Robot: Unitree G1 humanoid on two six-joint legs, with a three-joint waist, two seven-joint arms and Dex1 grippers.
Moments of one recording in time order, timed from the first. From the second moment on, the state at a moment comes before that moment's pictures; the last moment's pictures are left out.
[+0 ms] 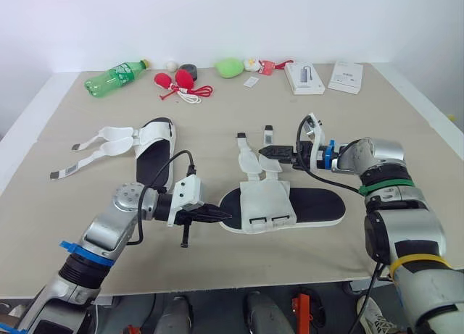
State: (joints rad) left arm -0.43 0.56 -0.26 -0.10 -0.32 0.24 -1.22; right arm -1.14 -0.49 -0.04 1.03 0.43 0.94 0.95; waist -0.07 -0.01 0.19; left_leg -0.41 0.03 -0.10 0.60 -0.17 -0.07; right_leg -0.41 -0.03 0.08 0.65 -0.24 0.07
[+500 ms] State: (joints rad) left arm -0.42 0.56 -0.26 -0.12 -0.32 0.24 -1.20; right arm -1.23 -0.44 -0.21 1.22 0.42 0.80 0.84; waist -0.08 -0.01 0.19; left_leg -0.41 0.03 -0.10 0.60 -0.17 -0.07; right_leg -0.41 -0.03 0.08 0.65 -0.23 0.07
